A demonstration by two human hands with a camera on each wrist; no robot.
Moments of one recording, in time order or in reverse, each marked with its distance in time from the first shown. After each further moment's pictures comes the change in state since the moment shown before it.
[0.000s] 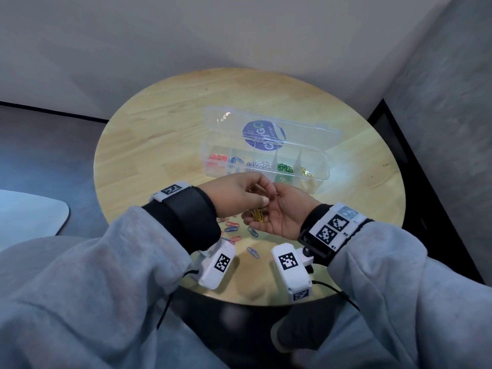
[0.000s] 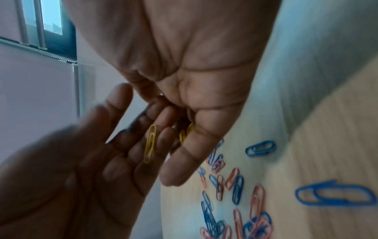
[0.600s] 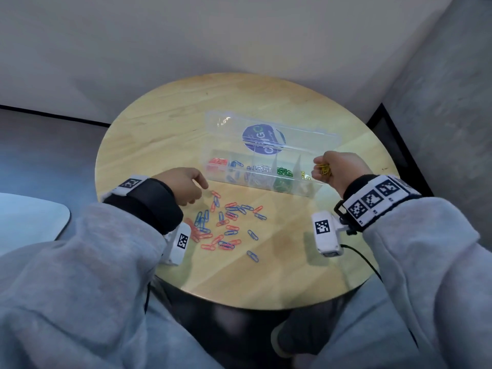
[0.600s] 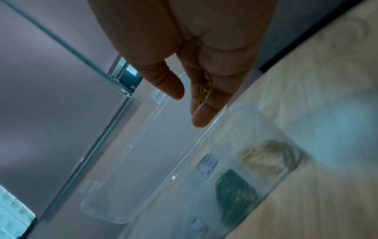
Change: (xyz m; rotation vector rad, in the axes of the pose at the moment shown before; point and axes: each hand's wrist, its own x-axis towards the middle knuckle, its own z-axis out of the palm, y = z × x) left_hand -0.007 -0.043 -0.072 0.307 0.317 -0.436; right_hand -0.025 -0.078 -0.053 -0.174 0.781 -0.476
